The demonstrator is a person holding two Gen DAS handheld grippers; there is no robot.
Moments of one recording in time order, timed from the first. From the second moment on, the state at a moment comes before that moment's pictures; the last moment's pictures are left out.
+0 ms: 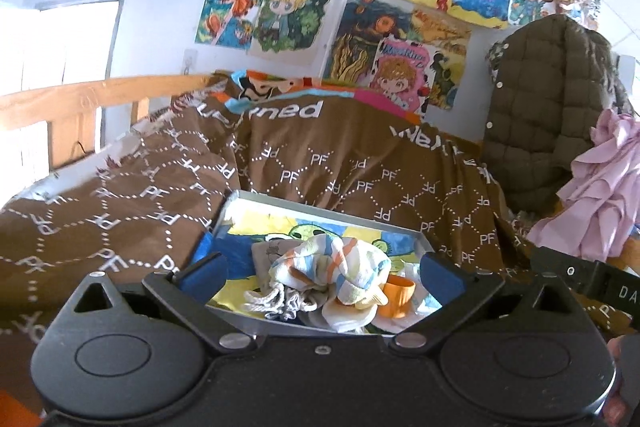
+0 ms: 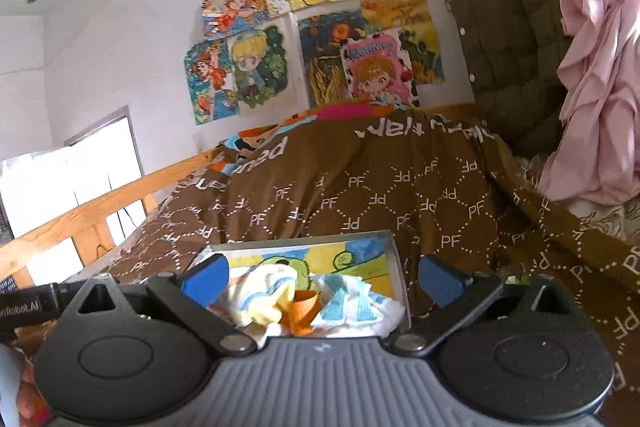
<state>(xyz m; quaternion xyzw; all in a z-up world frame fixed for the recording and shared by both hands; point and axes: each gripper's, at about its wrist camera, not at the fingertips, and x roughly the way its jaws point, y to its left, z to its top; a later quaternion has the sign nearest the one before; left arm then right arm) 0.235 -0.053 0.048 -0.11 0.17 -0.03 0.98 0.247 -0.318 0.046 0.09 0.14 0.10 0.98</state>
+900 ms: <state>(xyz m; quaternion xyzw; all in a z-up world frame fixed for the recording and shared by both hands) 0.095 -0.045 0.016 -0.04 0.18 -0.06 0.98 0.102 -0.267 0.009 0.00 0.23 0.09 0.97</state>
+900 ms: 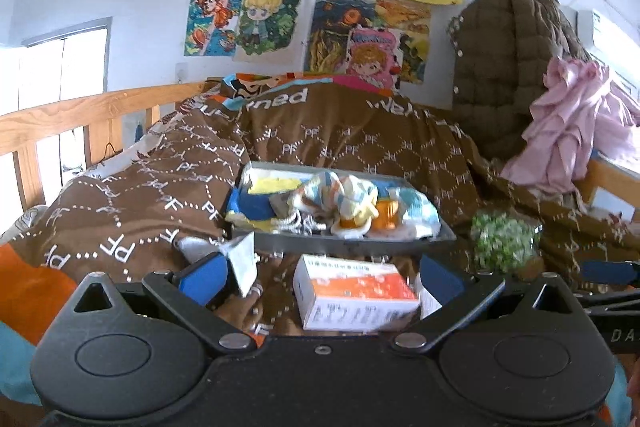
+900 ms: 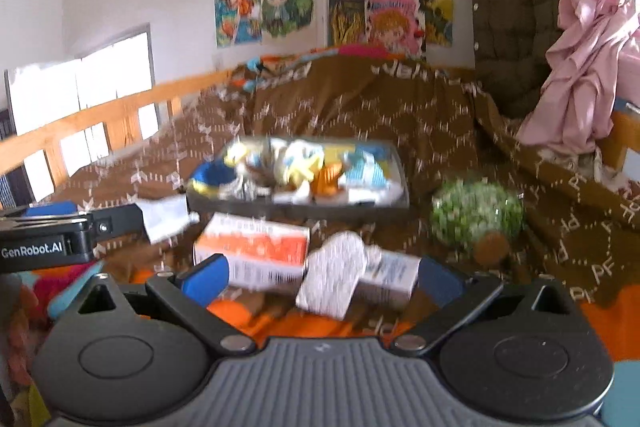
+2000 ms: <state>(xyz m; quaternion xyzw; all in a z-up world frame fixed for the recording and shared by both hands) 0.165 0.003 -0.022 -0.02 0.23 -0.02 0.97 0.159 -0.216 -0.034 -0.07 0.29 0.08 0.95</state>
